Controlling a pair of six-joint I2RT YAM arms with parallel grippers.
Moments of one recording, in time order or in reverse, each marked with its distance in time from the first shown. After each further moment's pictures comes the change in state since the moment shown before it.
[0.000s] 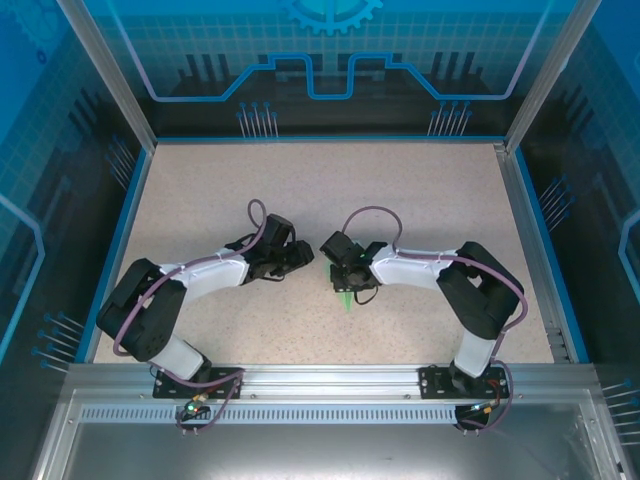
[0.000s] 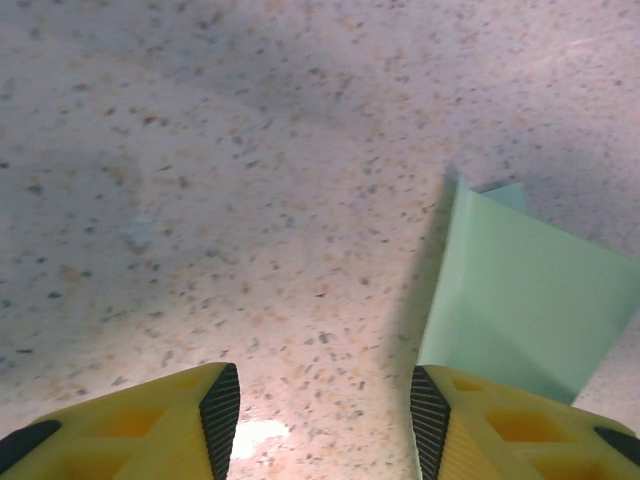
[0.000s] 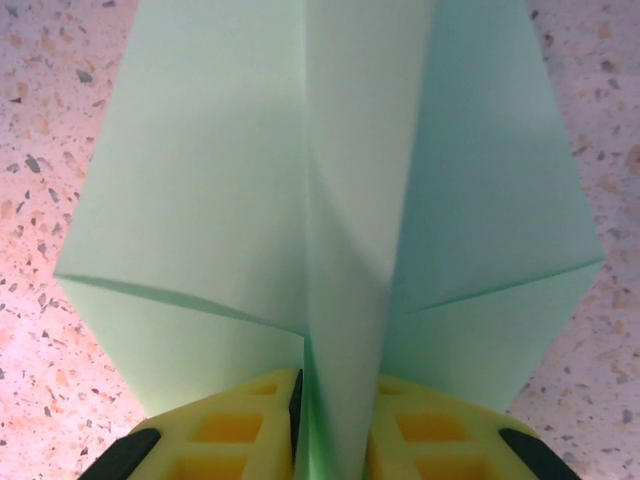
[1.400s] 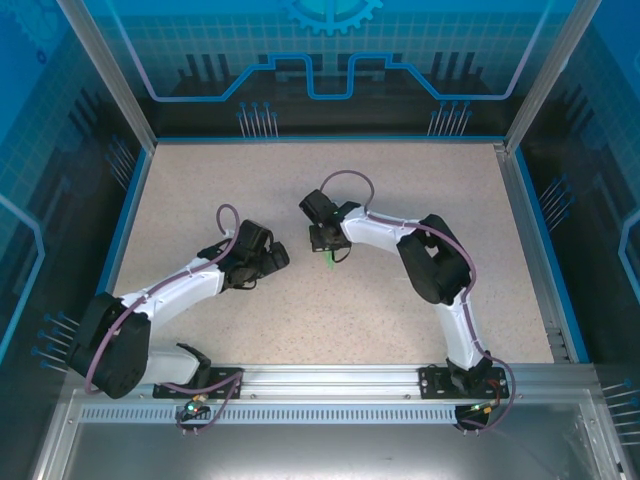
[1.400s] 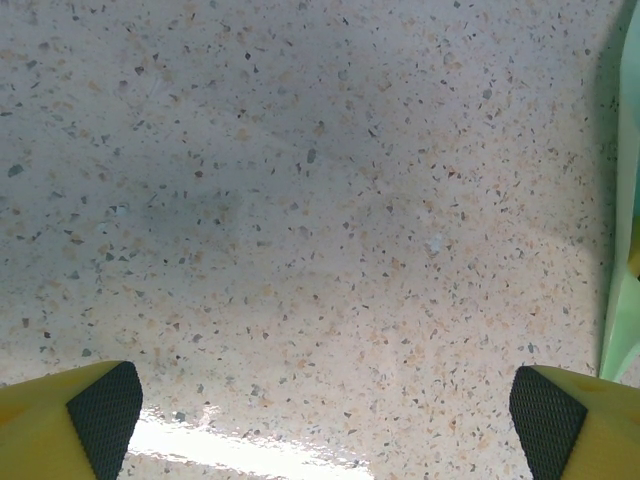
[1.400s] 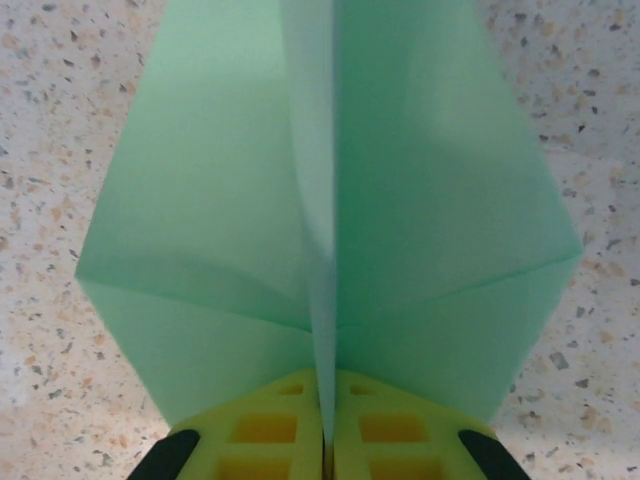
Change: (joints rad) left arm 0.074 -0.228 -0.053 -0.307 -0.223 0.037; right arm -0.107 0.376 0.546 -0.125 0.032 -0.160
